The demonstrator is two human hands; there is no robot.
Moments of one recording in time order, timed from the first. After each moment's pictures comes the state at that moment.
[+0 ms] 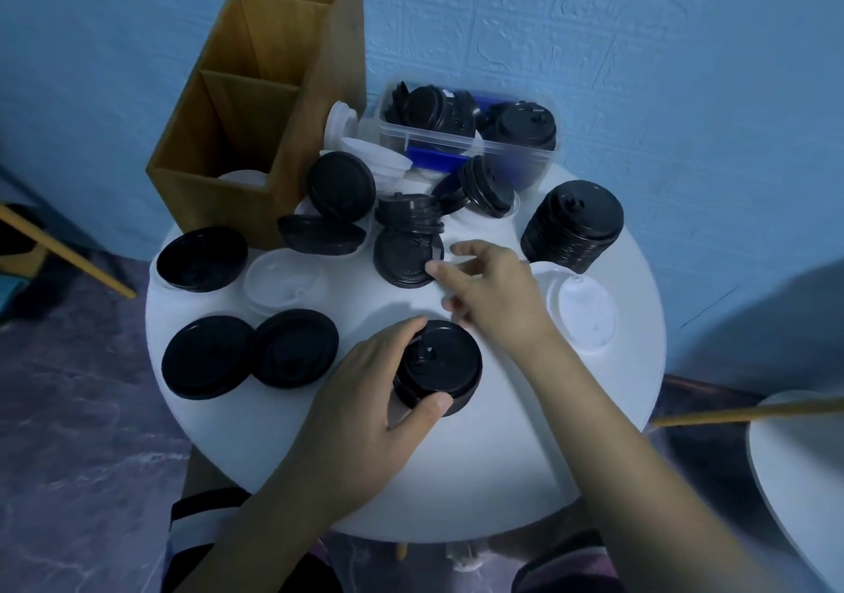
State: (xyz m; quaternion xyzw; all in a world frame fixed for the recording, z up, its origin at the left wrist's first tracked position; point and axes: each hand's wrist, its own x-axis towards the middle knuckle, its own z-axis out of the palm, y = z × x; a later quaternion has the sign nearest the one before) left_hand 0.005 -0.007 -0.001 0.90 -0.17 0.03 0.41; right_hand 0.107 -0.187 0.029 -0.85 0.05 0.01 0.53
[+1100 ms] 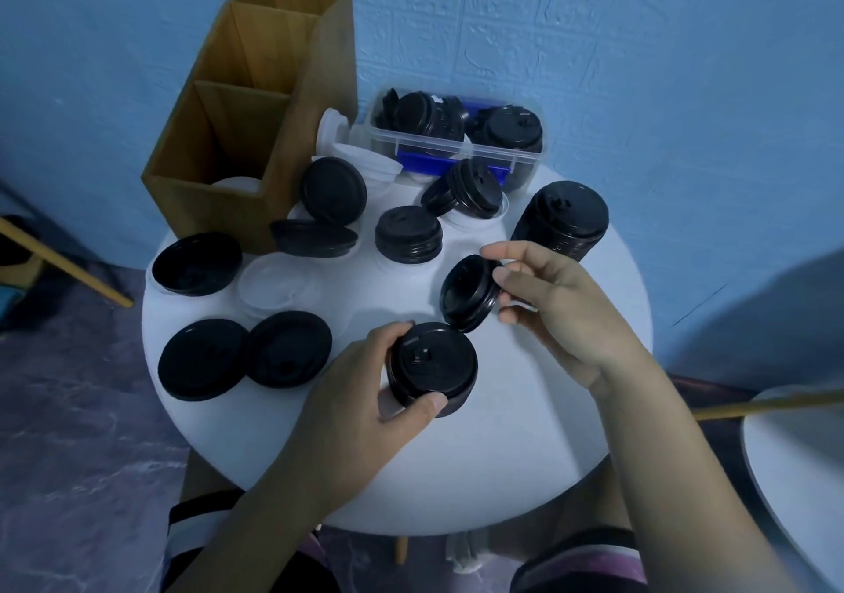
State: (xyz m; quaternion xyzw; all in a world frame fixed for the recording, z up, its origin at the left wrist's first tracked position) left_hand 0.003 -0.007 0.001 0.89 -0.12 -0.01 0.45; right_hand 0.064 -0.232 0.065 -0.71 0.04 0.07 0.70
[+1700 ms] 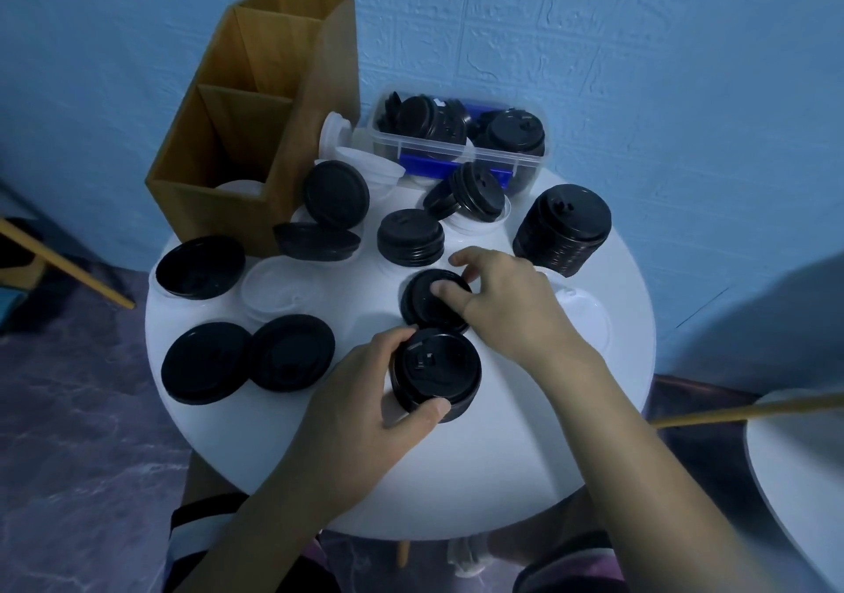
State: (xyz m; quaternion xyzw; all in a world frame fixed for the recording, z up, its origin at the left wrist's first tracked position) left_hand 0.004 -0.008 0.003 0.89 -0.12 -0.01 0.44; right_hand 0.084 -0.192 0.063 -0.97 -0.01 0.01 0.25
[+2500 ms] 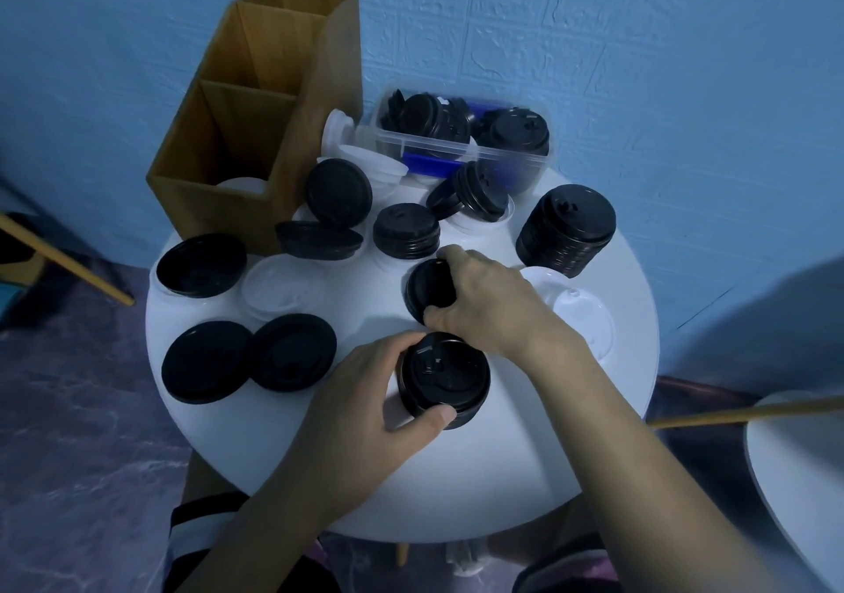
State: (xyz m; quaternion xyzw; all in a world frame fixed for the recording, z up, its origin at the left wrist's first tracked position) left_hand 0.003 -0.006 0.003 0.89 -0.15 0.01 0.43; right_hand 0.096 -0.176 0.063 -0.98 -0.05 0.11 0.15
